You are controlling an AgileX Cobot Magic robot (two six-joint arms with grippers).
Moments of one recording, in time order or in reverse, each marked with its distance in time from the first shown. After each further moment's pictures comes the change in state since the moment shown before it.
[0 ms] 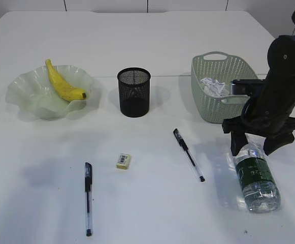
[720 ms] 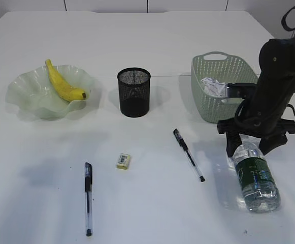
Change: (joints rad) left arm 0.000 0.004 0.000 -0.002 -0.002 0.000; right arm 0.000 0.073 -0.060 0.018 0.024 0.005
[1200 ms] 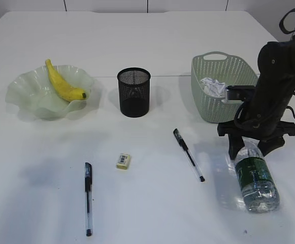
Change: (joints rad) left arm 0.000 0.000 0.000 0.000 0.000 0.000; right arm 0.000 0.013 0.000 0.000 0.008 0.003
